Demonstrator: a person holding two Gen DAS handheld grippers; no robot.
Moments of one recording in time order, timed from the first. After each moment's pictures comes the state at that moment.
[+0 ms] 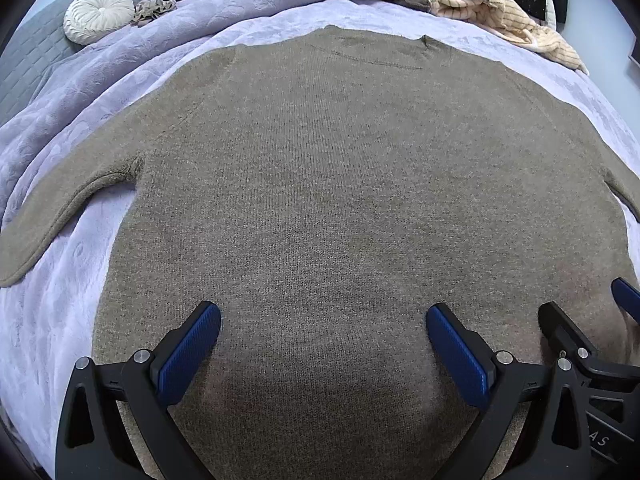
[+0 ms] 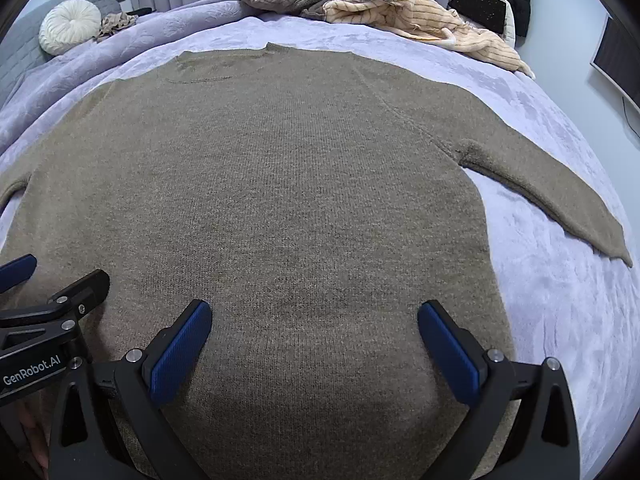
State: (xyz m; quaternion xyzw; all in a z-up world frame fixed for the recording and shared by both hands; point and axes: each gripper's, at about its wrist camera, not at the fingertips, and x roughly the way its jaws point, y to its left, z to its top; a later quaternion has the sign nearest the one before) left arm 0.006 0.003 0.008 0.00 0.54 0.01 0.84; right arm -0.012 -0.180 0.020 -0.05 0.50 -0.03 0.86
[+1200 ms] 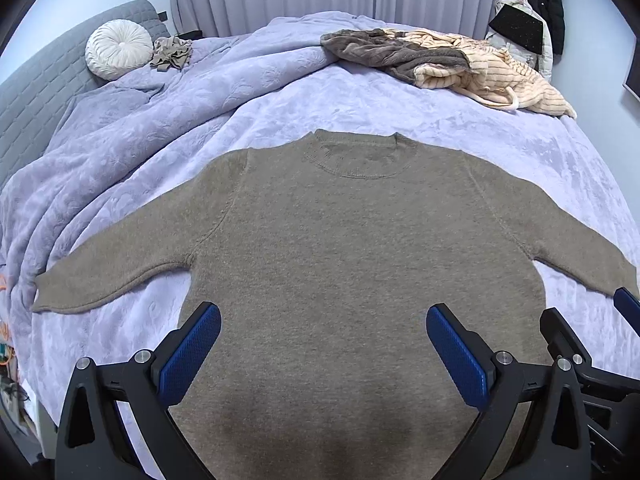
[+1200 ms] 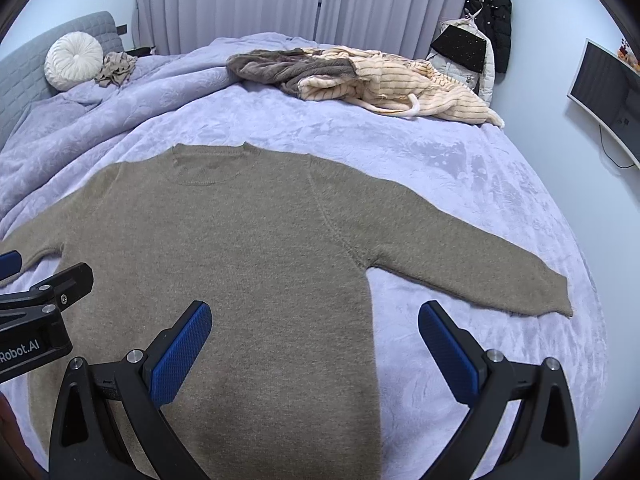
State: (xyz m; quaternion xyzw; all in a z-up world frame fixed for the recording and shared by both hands) left arm 0.001 -0.026 0.136 -0.01 0.48 0.03 0.87; right arm -0.021 -0.211 0.139 -0.06 0.43 -0.04 0.90
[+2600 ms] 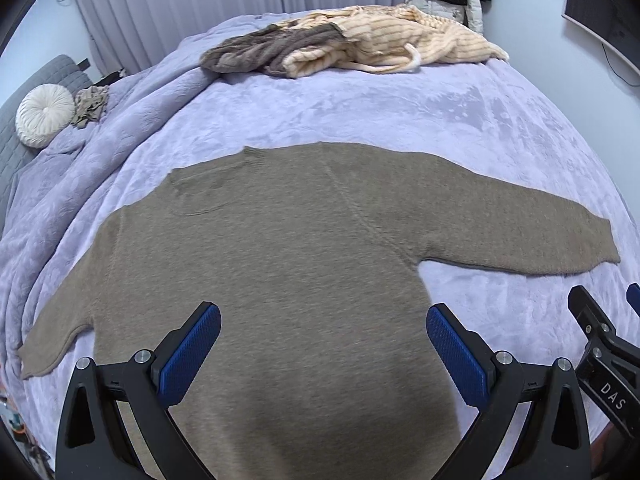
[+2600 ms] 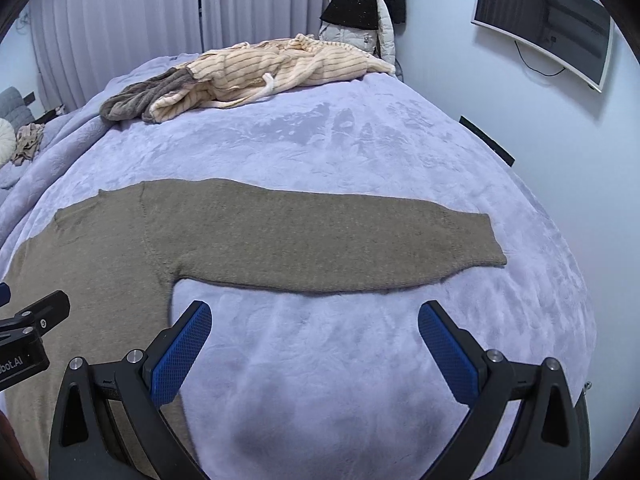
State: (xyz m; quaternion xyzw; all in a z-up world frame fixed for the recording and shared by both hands) left arm 0.037 -0.203 0.130 0.08 0.50 -0.06 0.86; right arm -0.031 -0.397 0.135 0.05 0.43 -0.18 0.89
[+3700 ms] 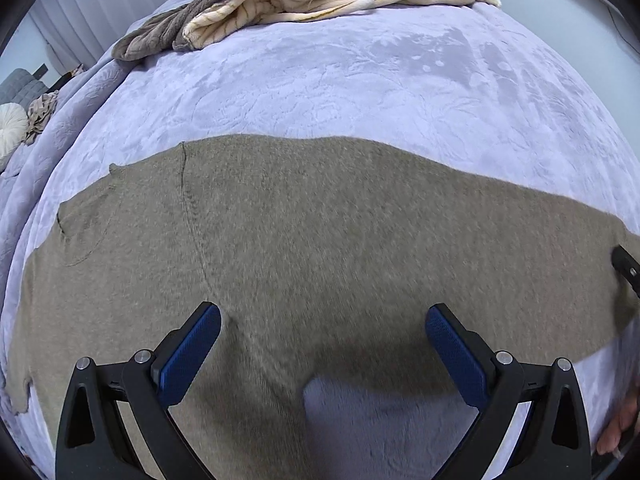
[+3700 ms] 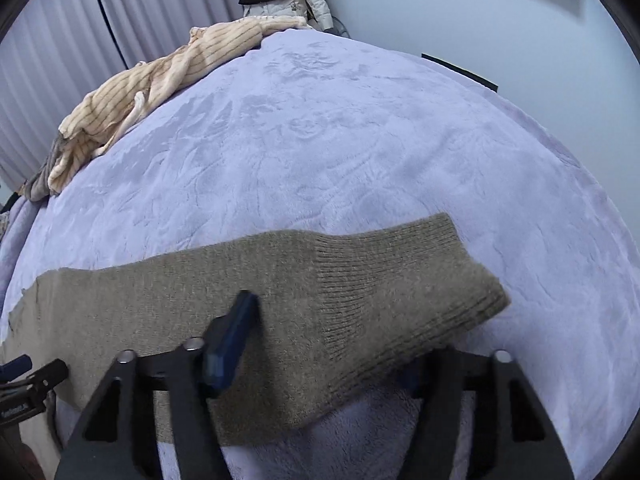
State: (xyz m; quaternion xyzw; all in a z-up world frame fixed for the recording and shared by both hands) left arm 0.135 -0.320 0.047 0.10 0.55 -0.07 0.82; right arm 0.028 -0.599 0.040 0.18 0.43 -0.19 0.86
